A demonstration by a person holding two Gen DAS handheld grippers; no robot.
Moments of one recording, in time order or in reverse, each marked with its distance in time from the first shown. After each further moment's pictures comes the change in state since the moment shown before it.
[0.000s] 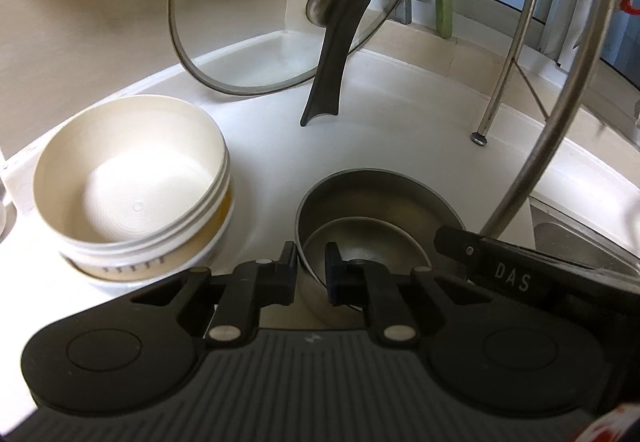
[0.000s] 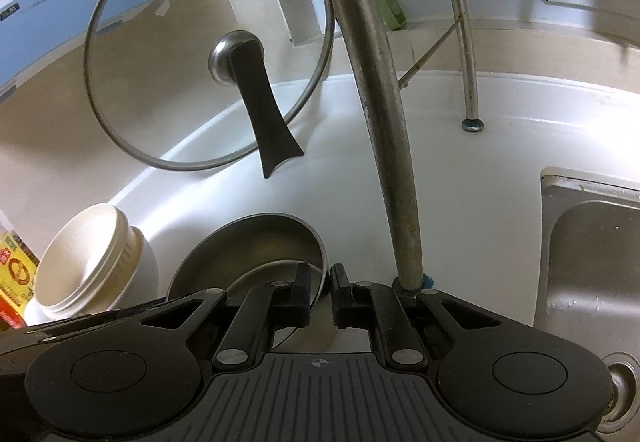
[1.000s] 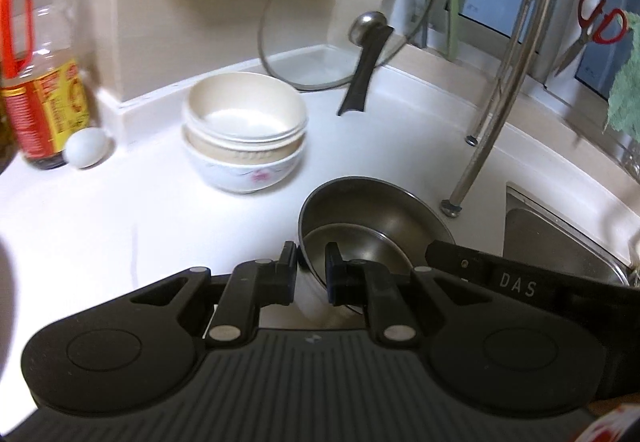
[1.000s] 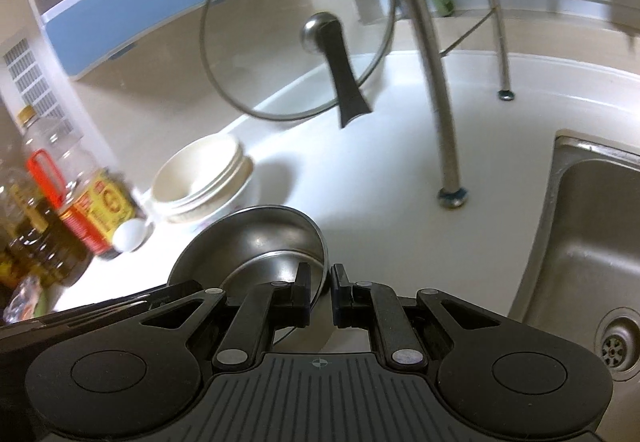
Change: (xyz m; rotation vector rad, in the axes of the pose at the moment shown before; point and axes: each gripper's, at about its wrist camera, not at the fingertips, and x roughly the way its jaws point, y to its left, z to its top) left arm -0.125 0.019 -0.062 -0.107 -0.045 0.058; right arm -0.092 0.026 -0.052 -0.062 0.088 0.172
